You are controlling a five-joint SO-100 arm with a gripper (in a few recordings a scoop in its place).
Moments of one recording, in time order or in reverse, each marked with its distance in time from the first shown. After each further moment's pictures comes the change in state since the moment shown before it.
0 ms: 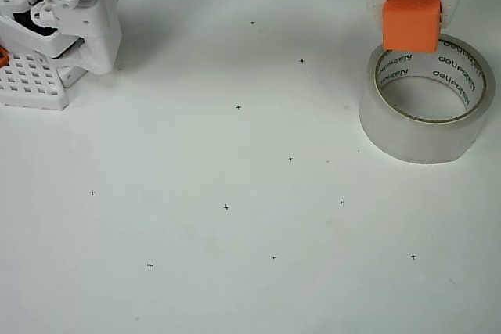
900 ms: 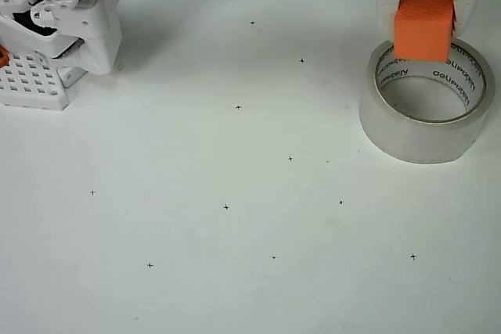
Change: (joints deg) arm 1.1 -5.2 -6.8 1.1 -1.0
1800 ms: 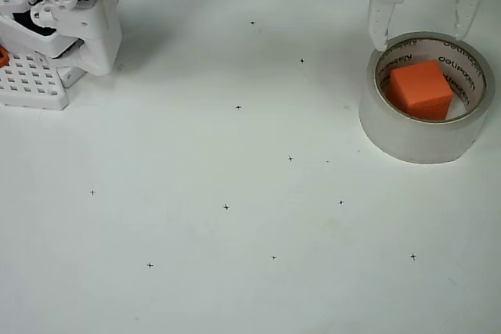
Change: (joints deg) arm 1.1 0.0 -0.6 0.0 -5.5
